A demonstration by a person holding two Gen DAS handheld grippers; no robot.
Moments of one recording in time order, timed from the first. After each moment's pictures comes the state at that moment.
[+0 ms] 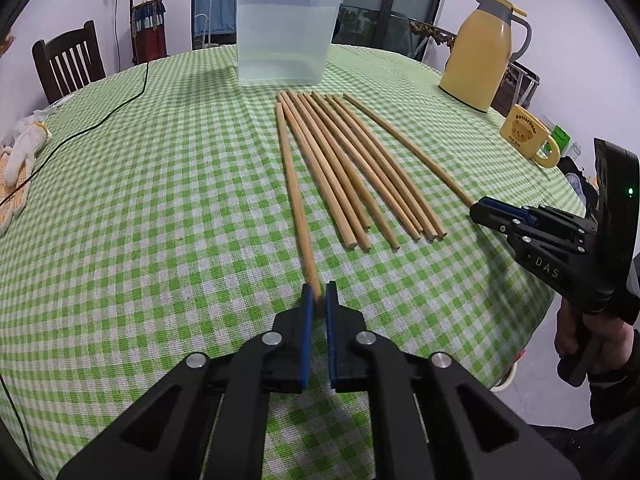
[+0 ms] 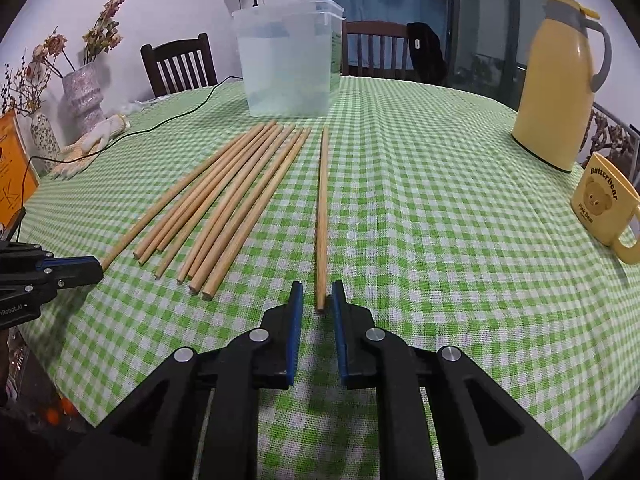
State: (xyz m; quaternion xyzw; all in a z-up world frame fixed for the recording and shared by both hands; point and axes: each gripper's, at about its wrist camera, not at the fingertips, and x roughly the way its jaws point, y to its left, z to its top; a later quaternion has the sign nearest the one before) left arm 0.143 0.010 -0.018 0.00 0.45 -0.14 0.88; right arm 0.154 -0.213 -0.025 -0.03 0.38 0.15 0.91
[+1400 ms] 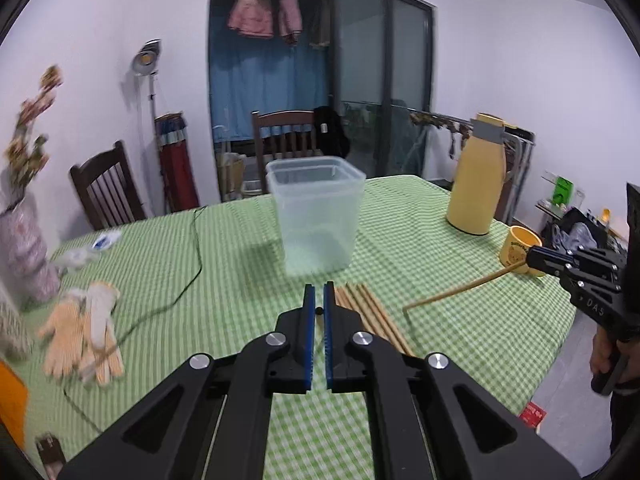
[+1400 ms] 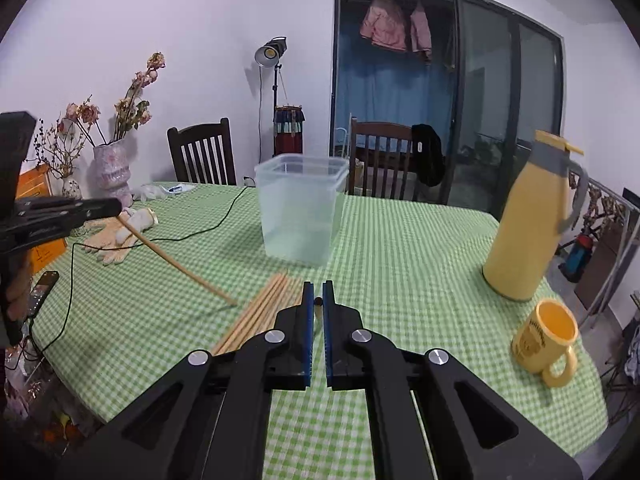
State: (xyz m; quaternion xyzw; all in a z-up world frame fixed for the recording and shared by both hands) left arm 0.168 0.049 0.179 0.04 0.27 -0.13 0.95; right arm 0.149 -0.232 0.128 -0.05 0.24 0.17 0.96
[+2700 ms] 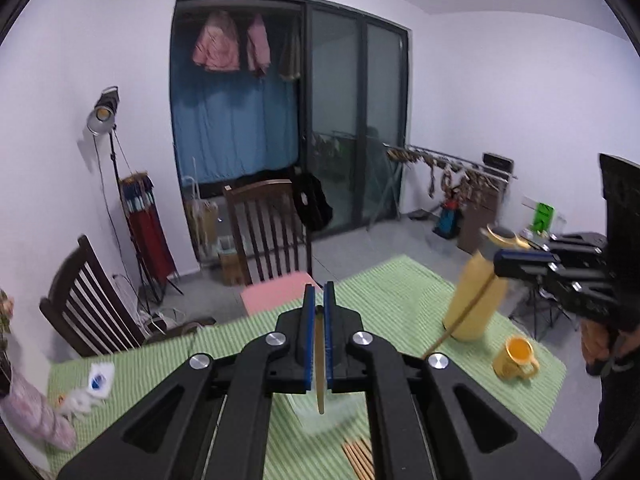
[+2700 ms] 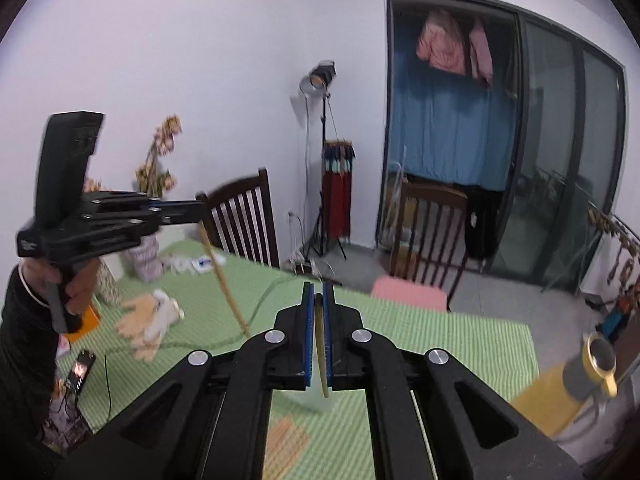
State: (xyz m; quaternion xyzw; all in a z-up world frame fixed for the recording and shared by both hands) left arm 0.387 0.042 0.402 0.05 0.23 -0.18 0.96; right arm 0.340 -0.204 0.351 -0.05 0.22 0.29 0.93
